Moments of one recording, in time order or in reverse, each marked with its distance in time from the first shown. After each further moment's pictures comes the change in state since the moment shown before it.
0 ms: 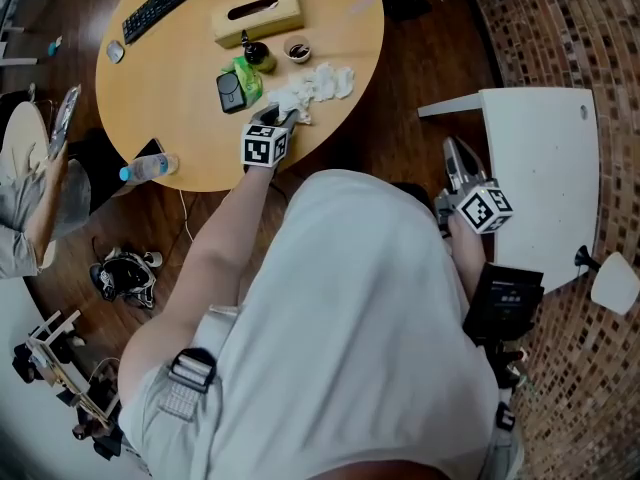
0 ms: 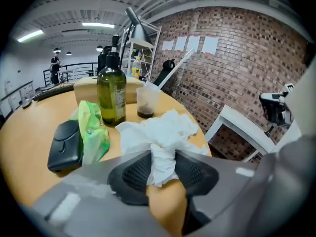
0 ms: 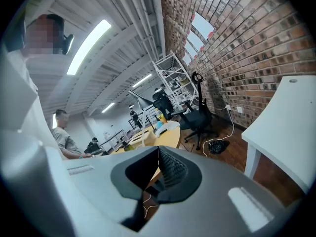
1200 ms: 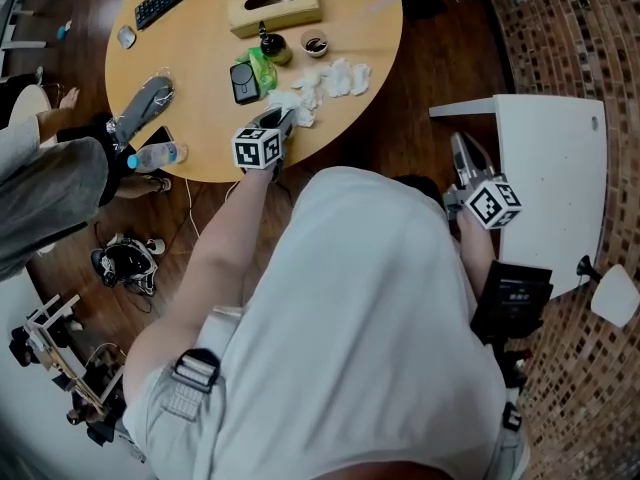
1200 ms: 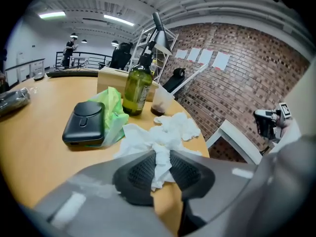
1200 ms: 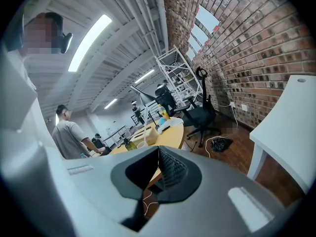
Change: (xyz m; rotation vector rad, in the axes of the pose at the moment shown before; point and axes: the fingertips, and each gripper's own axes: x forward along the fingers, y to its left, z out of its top) left arm -0.035 0.024 -0.021 -0.183 -0.068 -0.041; right arm 0.018 0.014 0.000 -0.025 0.050 0.032
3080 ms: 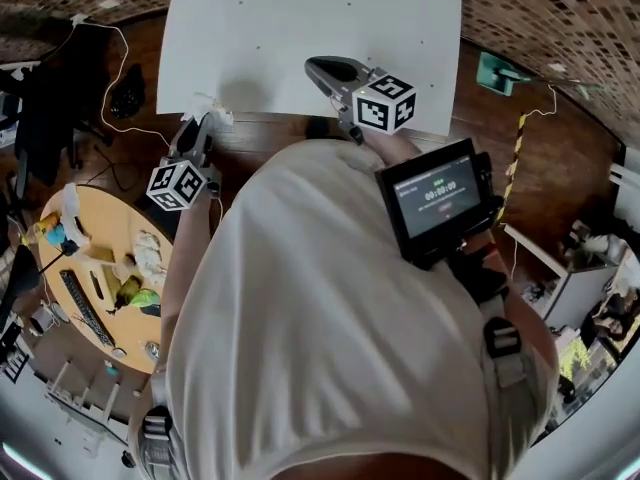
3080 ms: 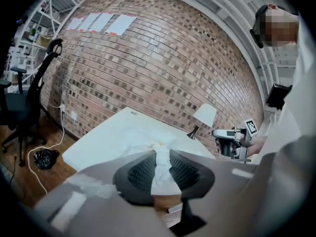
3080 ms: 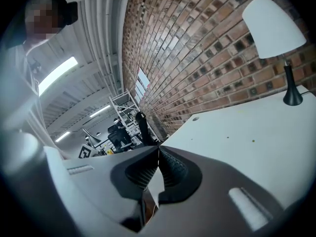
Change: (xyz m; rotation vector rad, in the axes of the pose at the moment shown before) left arm 0.193 -0.594 0.002 0.530 0.211 -0.853; right arm -0.385 -0.240 0.005 0.214 -0.431 -0.500
